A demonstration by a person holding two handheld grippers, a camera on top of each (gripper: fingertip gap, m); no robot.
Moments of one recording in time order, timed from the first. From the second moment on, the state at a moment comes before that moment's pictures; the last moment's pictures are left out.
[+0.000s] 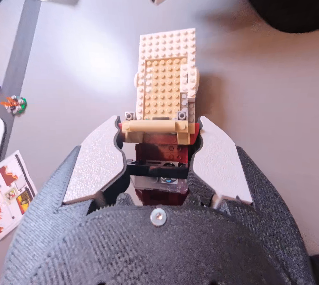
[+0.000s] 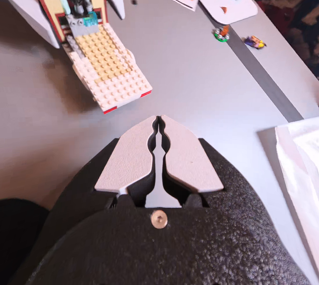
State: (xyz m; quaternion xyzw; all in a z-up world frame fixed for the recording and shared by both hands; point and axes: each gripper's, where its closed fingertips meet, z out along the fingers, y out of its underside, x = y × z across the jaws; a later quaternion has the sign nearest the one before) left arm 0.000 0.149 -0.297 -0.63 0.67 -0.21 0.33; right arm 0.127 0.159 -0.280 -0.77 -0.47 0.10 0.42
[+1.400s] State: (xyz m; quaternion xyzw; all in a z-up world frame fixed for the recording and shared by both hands) left arm -0.070 0.173 -0.322 -0.73 0.54 -0.24 0.35; right arm 0.071 0.164 -0.320 -0.80 -0.46 0.10 0.37
